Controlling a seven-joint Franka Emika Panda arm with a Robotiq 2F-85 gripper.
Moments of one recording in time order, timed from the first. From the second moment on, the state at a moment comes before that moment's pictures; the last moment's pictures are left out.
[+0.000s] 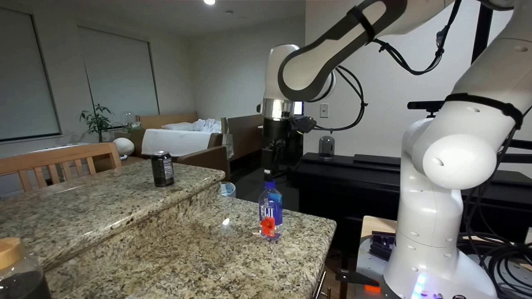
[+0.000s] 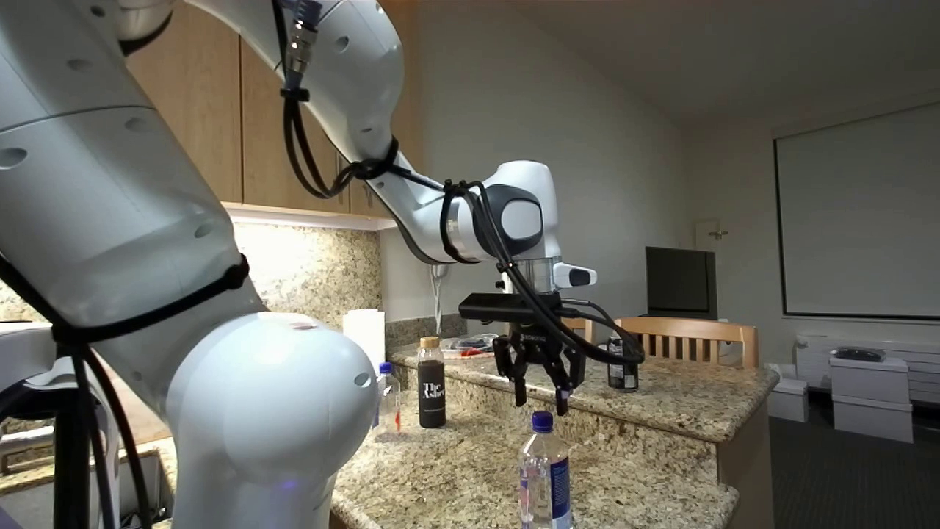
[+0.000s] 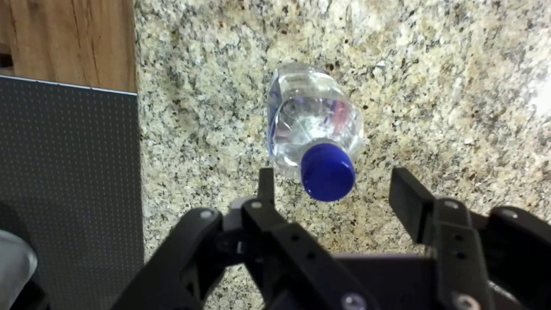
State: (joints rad) arm 0.04 -0.55 -0.09 -2.77 -0.02 2.33 -0.14
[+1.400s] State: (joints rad) arm 0.06 -0.52 -0.11 -2.76 0.02 2.32 -0.16
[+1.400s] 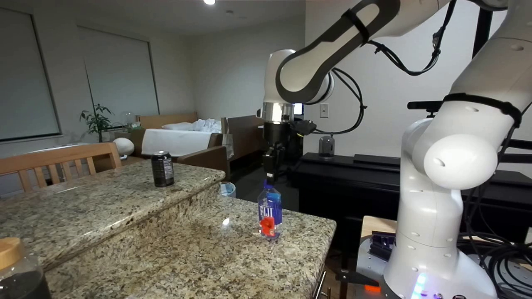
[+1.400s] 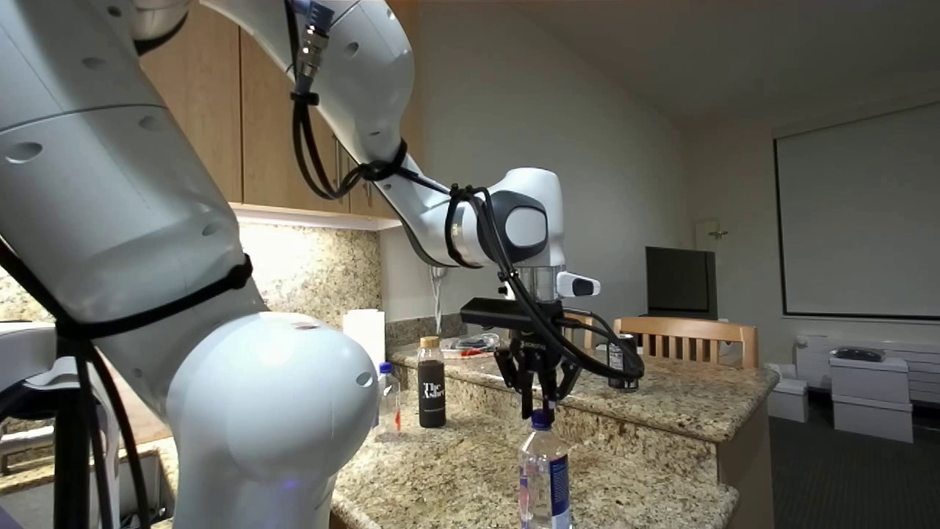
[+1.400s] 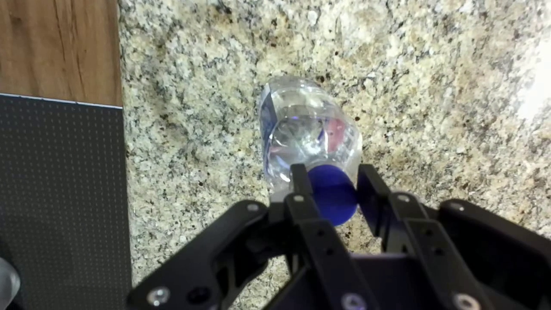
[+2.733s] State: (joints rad) arm 0.16 -0.34 -0.03 -2.32 0.10 2.18 -0.20
